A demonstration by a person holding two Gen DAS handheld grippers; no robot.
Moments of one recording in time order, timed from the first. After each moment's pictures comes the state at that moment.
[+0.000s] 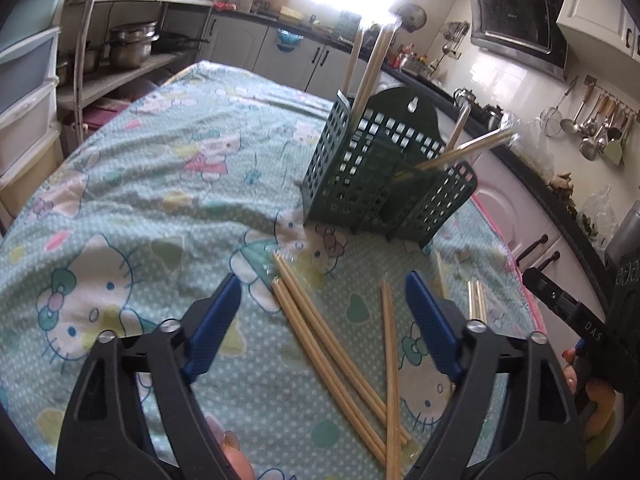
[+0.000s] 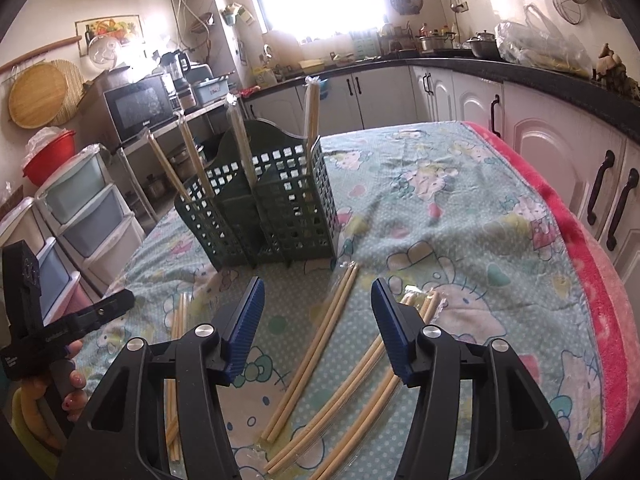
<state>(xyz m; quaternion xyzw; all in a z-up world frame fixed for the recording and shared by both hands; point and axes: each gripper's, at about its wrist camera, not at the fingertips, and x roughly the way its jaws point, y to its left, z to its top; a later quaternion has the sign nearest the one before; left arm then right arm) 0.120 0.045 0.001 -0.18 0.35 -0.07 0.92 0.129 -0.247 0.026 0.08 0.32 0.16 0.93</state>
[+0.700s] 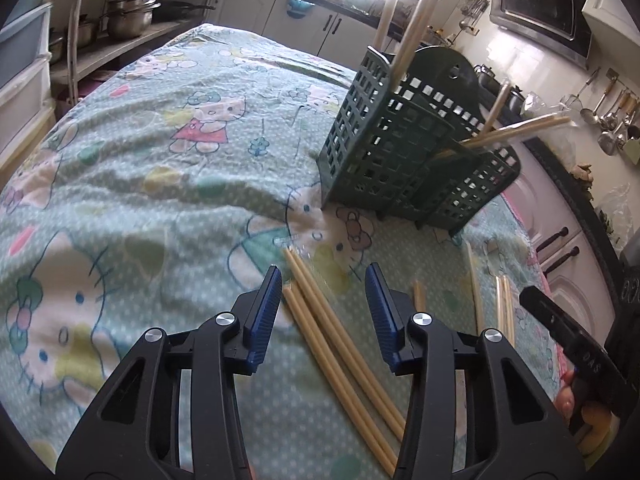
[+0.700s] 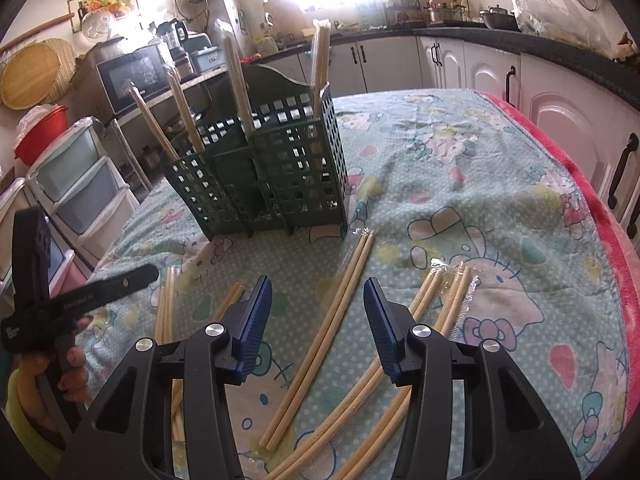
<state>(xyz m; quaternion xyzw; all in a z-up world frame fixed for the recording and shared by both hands) 0.167 0.048 -0.024 -0.18 0.41 -0.06 0.89 0.154 -0.225 -0.002 0.07 0.37 0.17 0.91</state>
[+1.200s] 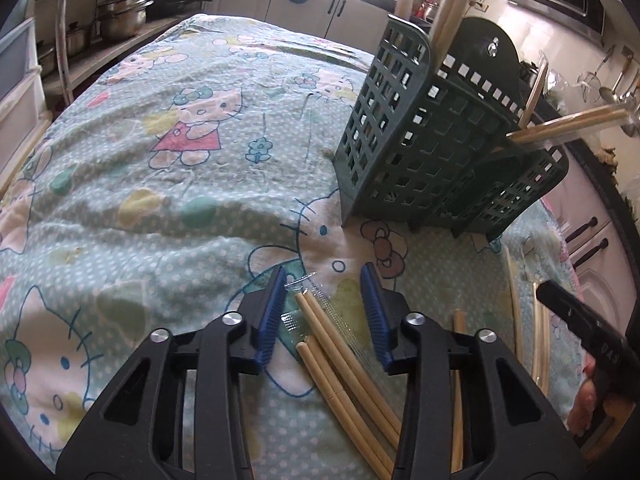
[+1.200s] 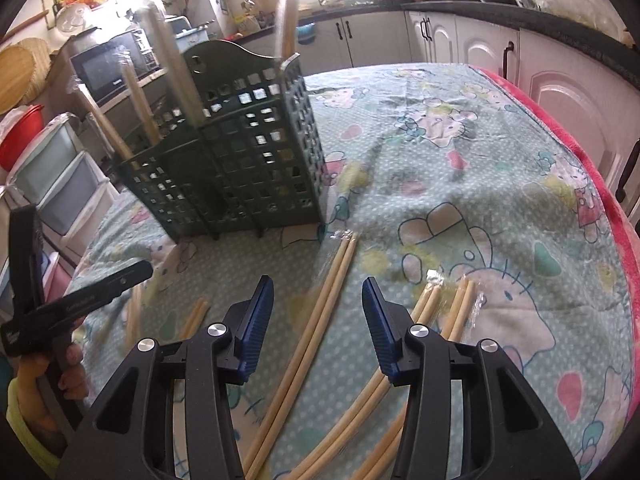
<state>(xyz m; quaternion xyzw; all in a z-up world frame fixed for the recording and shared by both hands) 0.209 0.045 -0.041 -0.14 0.44 -0.05 0.89 0.198 -0.224 -0.018 0.07 0.42 0.14 0.89</state>
